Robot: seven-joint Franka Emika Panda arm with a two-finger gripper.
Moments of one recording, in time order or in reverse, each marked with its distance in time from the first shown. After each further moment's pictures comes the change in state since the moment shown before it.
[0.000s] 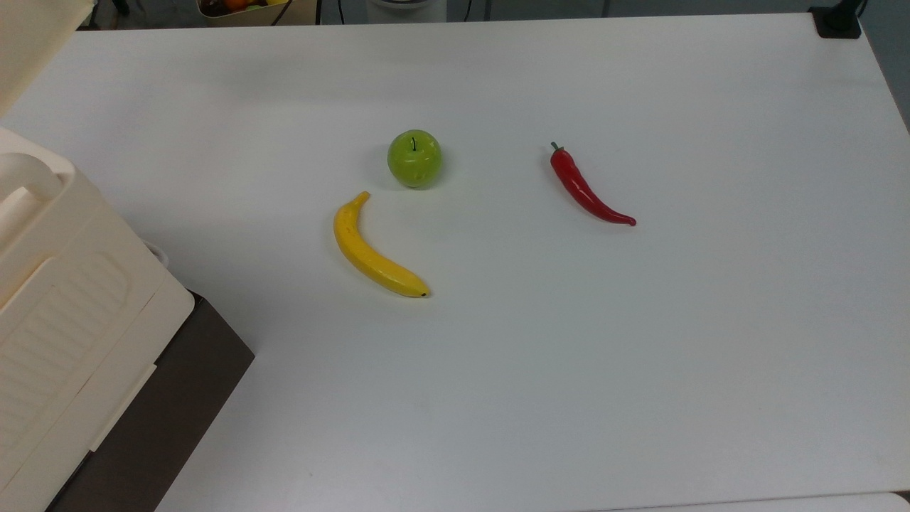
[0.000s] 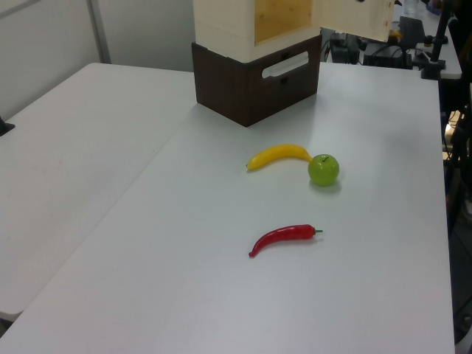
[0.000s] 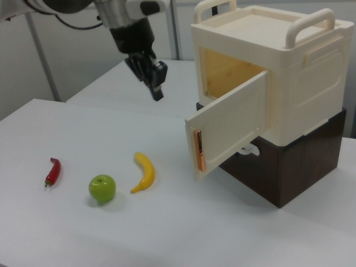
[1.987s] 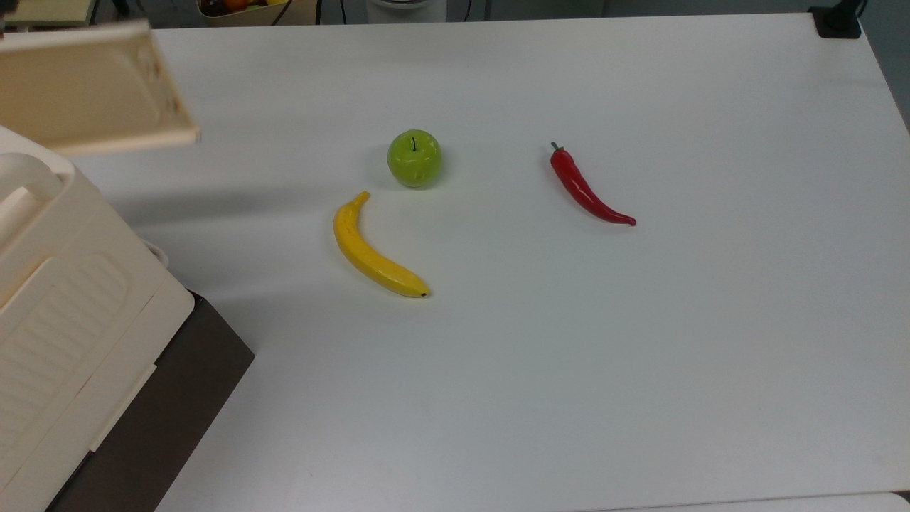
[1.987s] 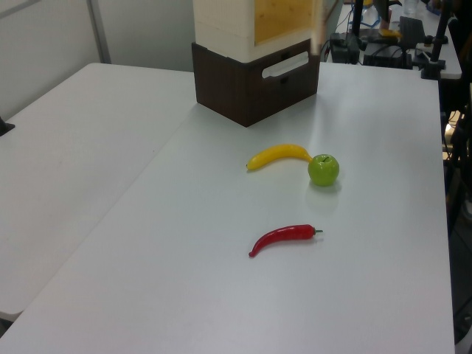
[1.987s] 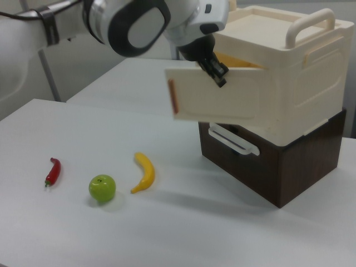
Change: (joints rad) arm -0.134 0.202 0.007 0.040 0.217 0.513 0.061
